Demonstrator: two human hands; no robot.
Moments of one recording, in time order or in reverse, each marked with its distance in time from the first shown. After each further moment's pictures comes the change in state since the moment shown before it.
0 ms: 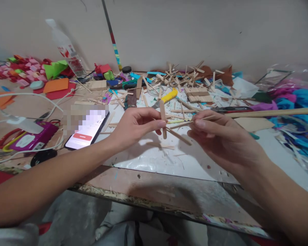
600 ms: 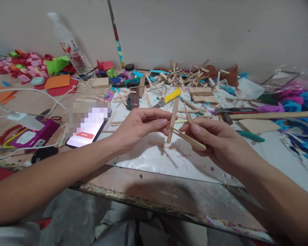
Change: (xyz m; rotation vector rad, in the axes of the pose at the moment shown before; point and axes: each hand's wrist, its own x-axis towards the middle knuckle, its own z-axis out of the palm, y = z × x) left_hand 0.000 -0.009 0.002 -0.400 -0.016 -0.126; right_hand -0.001 0.015 -0.007 -0.306 -0.285 0.029
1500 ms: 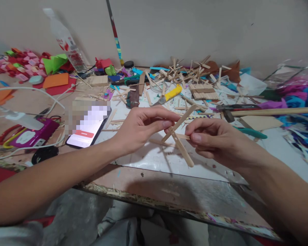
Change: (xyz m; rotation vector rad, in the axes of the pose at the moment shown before) left_hand -0.004 0.003 0.001 0.376 -0.021 0.233; right_hand 0.004 0.001 -0.010 0.126 -0.121 0.121
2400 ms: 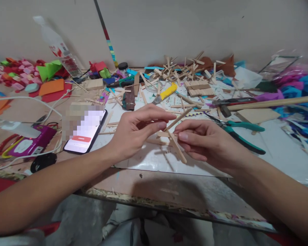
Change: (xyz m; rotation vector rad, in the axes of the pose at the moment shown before) left_hand -0.004 0.002 0.004 0.055 0.032 0.051; right_hand 0.000 0.005 0.024 0.141 0.050 0.014
